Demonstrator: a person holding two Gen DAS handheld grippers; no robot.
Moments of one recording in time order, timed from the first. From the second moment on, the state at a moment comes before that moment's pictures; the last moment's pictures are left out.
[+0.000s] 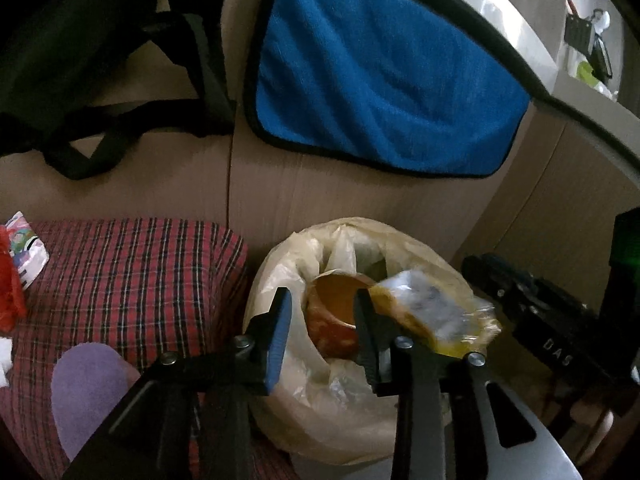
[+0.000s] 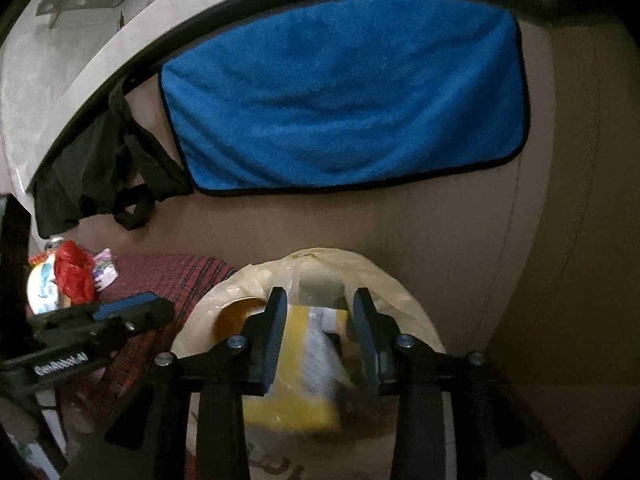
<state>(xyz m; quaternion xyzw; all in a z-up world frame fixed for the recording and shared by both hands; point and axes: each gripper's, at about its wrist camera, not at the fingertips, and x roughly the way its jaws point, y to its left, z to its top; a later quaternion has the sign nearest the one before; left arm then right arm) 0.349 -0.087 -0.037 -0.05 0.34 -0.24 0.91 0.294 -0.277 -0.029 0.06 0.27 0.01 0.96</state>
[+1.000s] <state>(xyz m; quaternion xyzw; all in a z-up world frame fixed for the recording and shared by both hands) 0.281 0.129 -0.012 -0.07 0.30 -0.11 0.94 0.262 -0.163 0.006 0.01 0.25 0.07 0.97</state>
